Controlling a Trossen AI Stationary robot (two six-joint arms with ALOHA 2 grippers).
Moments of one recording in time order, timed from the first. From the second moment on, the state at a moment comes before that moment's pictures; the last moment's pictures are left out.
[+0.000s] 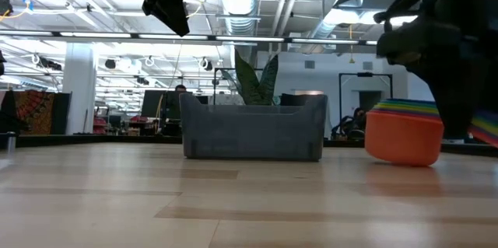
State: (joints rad) left arm 0.27 1.25 1.25 -0.80 -0.31 -0.09; right arm 0.47 1.70 1.07 -0.93 0.07 1.68
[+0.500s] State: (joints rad) left arm 0.27 1.25 1.25 -0.80 -0.32 -0.09; right arm 0.46 1.58 1.07 -1.01 0.13 1.65
